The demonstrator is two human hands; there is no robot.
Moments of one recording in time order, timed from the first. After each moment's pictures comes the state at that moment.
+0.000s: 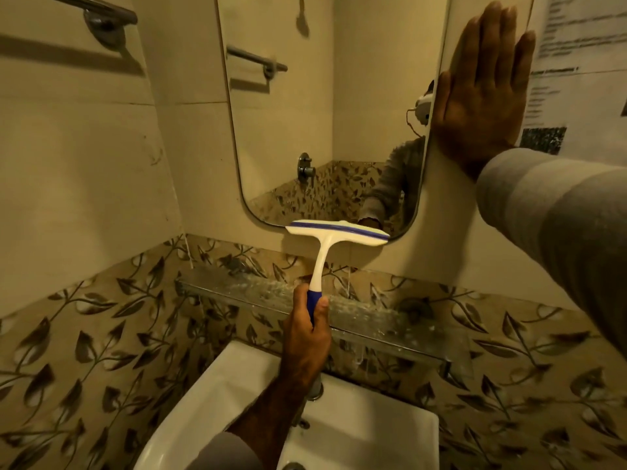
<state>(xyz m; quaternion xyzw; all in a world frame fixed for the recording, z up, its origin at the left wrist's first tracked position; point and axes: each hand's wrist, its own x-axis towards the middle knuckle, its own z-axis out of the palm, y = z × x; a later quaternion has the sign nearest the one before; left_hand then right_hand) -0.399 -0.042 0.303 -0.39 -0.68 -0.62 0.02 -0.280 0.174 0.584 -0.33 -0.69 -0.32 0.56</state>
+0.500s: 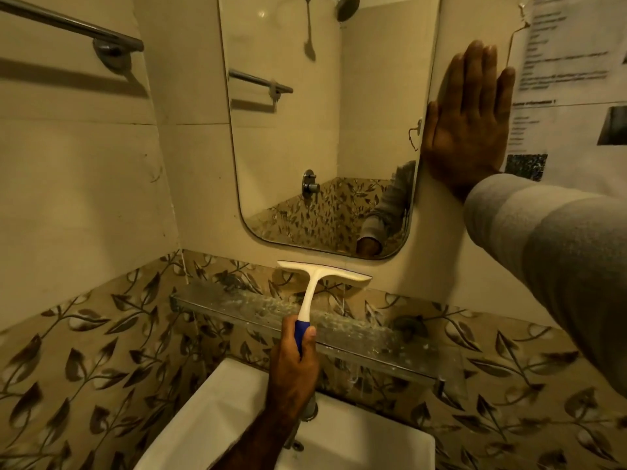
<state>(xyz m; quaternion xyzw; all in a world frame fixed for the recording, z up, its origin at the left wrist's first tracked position) -0.402 -0.055 0.291 -0.37 -0.71 -0.60 -0.02 -0.283 0.178 0.584 -0.33 -0.69 -0.31 0.56</state>
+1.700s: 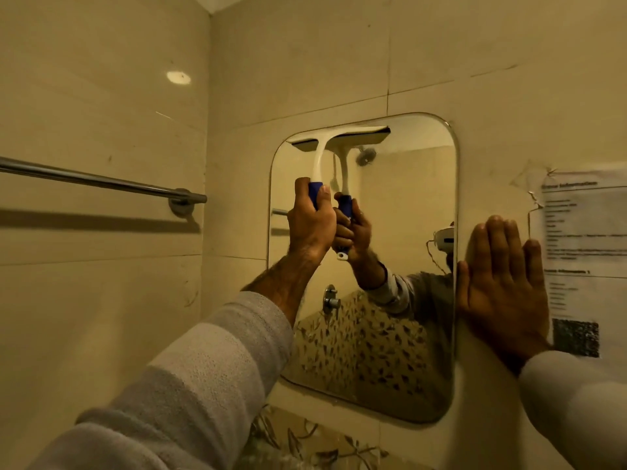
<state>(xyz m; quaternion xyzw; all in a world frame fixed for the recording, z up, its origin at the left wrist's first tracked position) -0.499 0.030 0.681 -0.42 -0.49 -0.73 0.23 -0.283 0.183 0.583 -0.32 -0.69 -0.31 0.57</state>
